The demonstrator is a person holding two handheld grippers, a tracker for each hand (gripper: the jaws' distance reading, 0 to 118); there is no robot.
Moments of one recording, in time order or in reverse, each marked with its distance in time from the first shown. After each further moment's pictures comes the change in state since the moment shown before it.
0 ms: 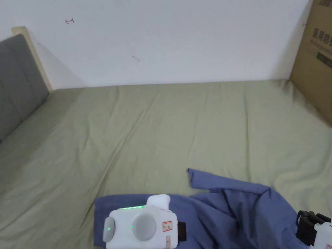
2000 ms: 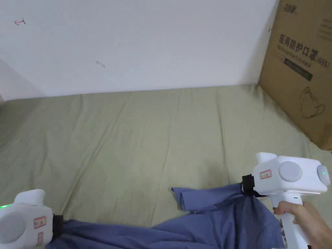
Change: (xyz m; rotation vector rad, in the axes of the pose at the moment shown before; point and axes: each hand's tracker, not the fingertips) left arm -0.133 0.118 0.055 0.136 0.353 0.006; right arm 0.017 0.128 -0.217 -0.351 0.109 0.079
